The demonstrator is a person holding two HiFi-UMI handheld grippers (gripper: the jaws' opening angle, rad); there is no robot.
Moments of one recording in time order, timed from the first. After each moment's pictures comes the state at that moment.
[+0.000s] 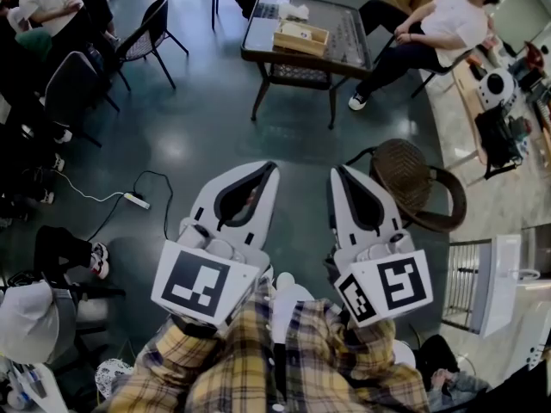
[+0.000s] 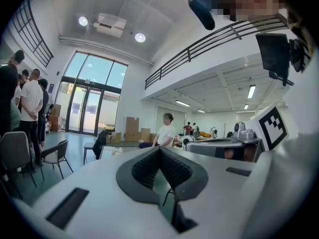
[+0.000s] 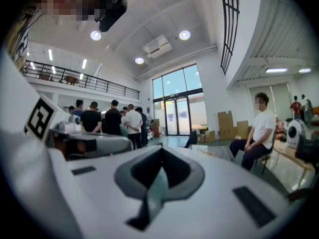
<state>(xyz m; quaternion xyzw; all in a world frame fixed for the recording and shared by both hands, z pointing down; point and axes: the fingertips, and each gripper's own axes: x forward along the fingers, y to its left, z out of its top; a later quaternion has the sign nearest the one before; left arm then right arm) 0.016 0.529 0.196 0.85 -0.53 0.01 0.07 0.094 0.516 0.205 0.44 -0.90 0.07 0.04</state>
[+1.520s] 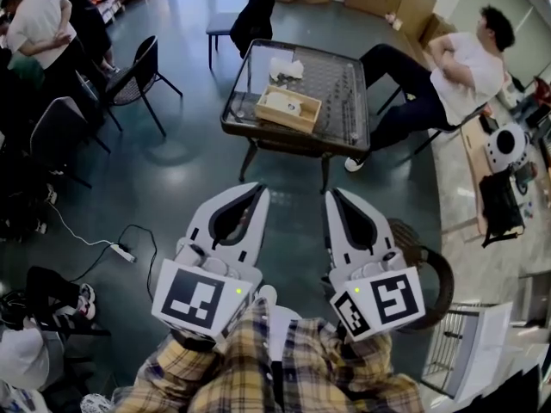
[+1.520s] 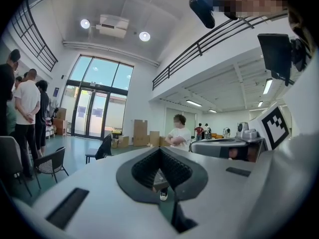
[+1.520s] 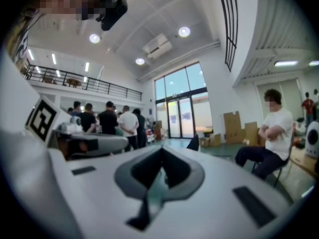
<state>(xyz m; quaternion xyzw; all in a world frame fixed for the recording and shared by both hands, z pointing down) 0.034 0.250 0.193 0.82 -0.57 0.00 0.06 0.121 0.233 0.202 0.40 -0.91 0.06 0.03</state>
